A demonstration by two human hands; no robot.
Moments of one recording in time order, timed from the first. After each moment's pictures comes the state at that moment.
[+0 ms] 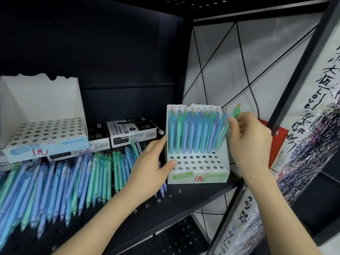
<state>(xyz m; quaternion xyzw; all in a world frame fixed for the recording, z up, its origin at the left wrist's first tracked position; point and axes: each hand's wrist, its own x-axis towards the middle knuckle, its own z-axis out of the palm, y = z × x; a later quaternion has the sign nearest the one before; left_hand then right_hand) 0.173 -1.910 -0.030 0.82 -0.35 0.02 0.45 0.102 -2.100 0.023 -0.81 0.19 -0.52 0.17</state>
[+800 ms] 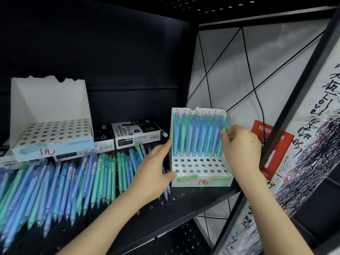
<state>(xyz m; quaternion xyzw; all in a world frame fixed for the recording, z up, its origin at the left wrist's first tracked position) 0.175 -1.907 -0.032 0.84 -0.34 -0.03 0.43 0.125 -2.108 0.006 -0.87 0.27 -0.39 0.12</state>
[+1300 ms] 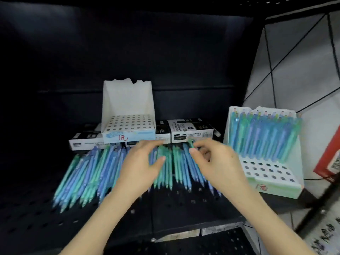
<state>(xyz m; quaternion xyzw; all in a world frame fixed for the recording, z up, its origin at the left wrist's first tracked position) 0.171 -1.789 -0.022 0.90 -0.17 0.16 0.37 0.136 -1.968 -0.003 -0.93 -0.03 -0.25 0.27</state>
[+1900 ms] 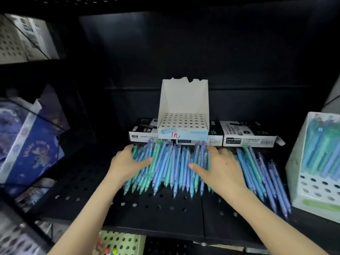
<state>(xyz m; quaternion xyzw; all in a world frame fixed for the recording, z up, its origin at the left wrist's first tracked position) 0.192 -1.648 -0.038 0.92 0.16 0.05 0.34 0.197 -1.885 -0.048 -0.97 -0.07 -0.14 0.16</state>
